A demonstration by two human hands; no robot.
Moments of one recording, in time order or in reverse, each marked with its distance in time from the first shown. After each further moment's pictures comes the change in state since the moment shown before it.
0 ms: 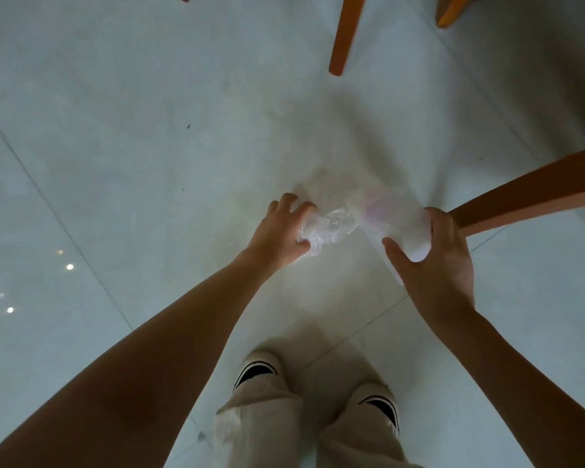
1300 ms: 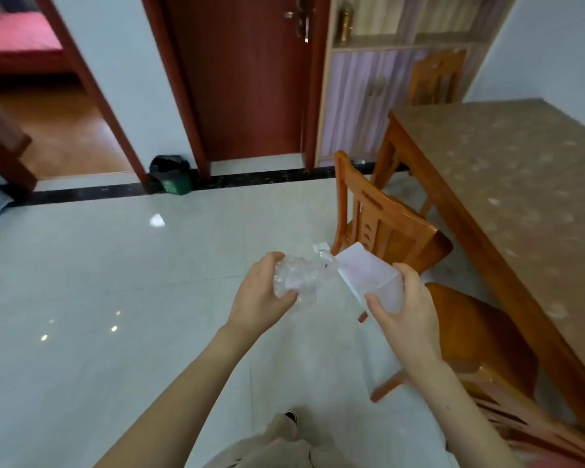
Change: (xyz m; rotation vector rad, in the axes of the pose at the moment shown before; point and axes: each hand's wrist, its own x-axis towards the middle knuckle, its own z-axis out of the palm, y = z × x) left_hand -0.570 0.349 -0.673 -0.385 0.874 -0.286; right_hand -0.247 -0.528 -0.628 0.118 0.041 -0.584
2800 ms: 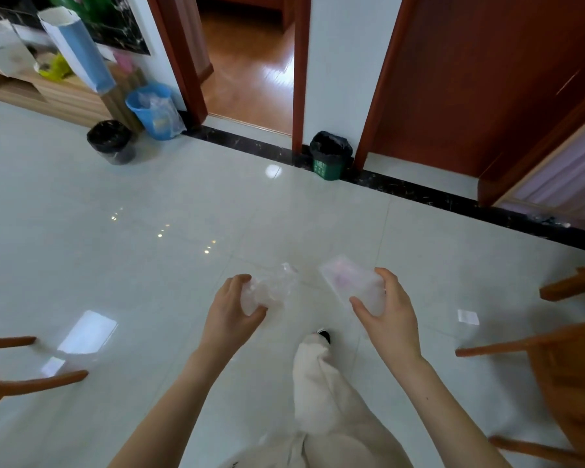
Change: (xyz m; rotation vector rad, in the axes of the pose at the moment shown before) left_hand 0.078 -0.393 -0.318 0.082 0.370 -0.551; right_hand 0.118 -0.366 0.430 0.125 -0.542 -0.259
